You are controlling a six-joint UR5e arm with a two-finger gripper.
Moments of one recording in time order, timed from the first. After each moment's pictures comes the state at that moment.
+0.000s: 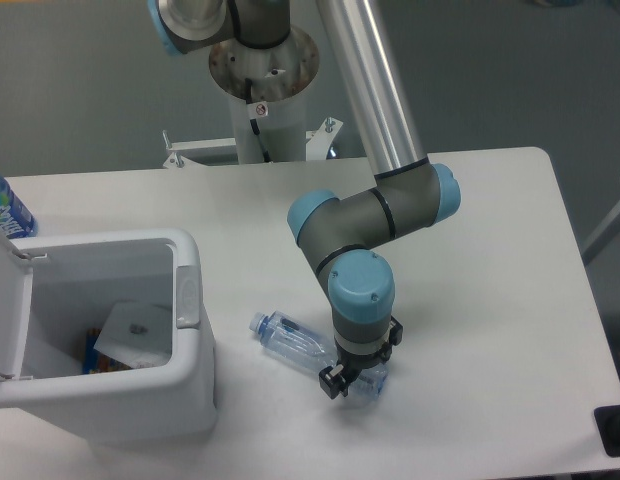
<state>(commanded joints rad) 2.39 -2.22 -1.52 -0.86 1.61 -0.26</state>
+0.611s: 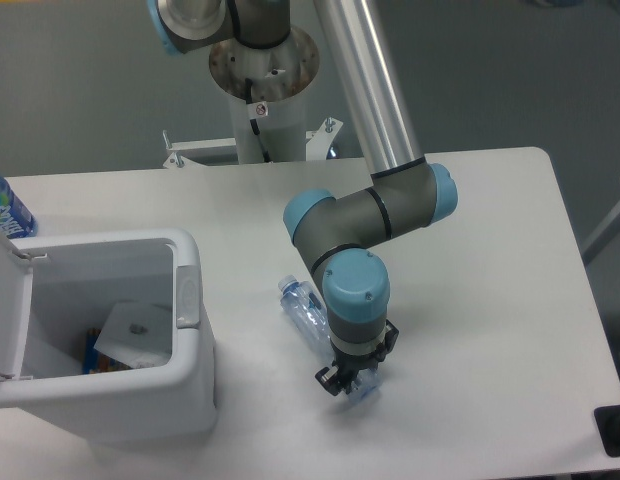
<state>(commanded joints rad) 2.39 -2.21 -1.52 -0.86 1.61 -0.24</state>
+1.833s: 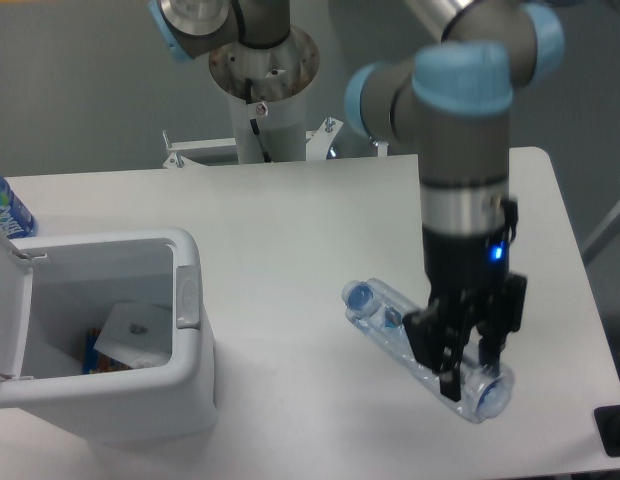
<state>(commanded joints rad) 2.50 -1.95 -1.15 -0.72 1.29 -0.17</state>
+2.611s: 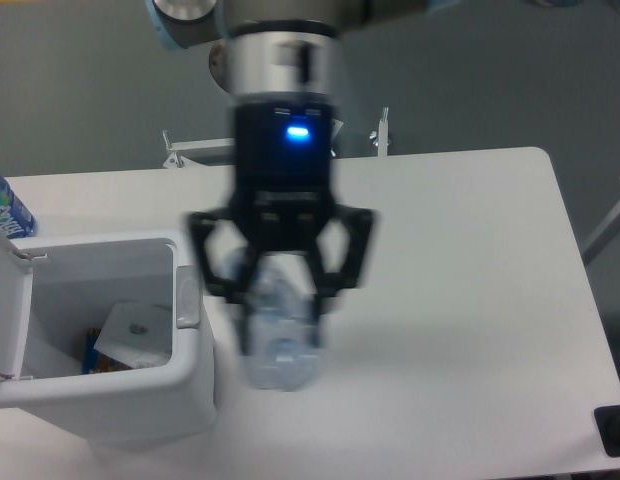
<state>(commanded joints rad) 2.19 -1.89 -1.14 -0.71 1.29 -0.04</state>
